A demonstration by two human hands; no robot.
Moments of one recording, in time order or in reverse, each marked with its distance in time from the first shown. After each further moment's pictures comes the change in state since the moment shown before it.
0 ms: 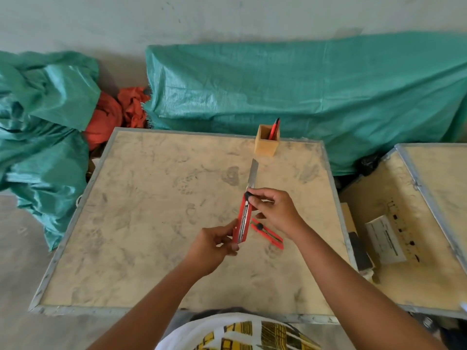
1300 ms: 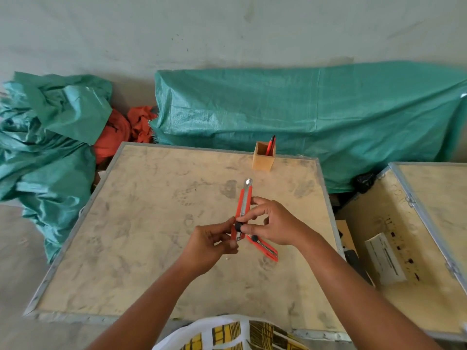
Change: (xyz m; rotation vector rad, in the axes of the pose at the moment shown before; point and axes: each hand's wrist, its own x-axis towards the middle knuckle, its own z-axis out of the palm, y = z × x) left_hand -0.013 0.040 0.010 -0.137 0.036 0.104; right_hand -0.031 -0.041 -0.025 -0.401 -0.306 -0.177
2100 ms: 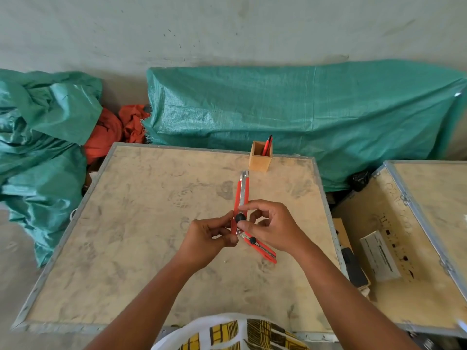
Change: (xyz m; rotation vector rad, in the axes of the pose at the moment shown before) left_hand 0.019 0.013 -0.007 0.054 0.026 0.036; right_hand 0.002 0.009 0.012 0.152 0.242 -0.067
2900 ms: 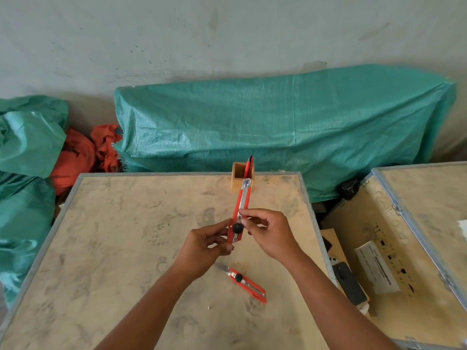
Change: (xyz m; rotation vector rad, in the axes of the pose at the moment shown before) left_hand 0.105 0.019 0.028 0.174 -0.084 0.003; right_hand 0.071 0.035 -0.050 0.019 0.231 0.105
